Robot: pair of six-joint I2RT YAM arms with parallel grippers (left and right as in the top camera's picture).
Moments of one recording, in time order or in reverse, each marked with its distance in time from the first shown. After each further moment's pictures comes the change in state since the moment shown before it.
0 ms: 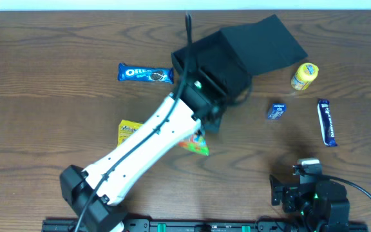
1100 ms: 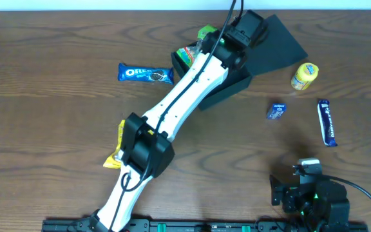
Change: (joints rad) left arm 0.111 0.546 0.464 0.366 -0.226 0.564; right arm 0.000 0.000 0.000 0.000 0.000 0.000
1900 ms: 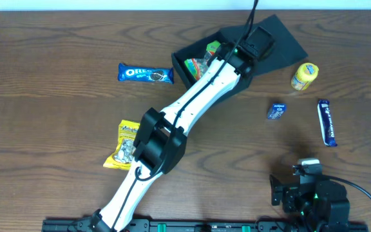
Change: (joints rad) left arm -0.038 0.105 -0.008 0.004 0.000 0.017; right arm 0.000 0.000 0.000 0.000 0.000 0.000
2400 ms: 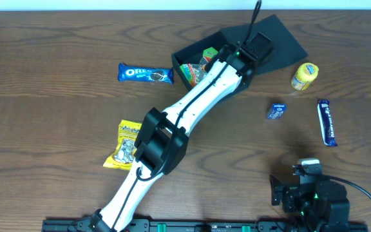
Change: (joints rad) left arm -0.017 0.000 -0.016 -0.068 -0.042 0.000; right arm 0.000 0.000 0.000 0.000 0.000 0.000
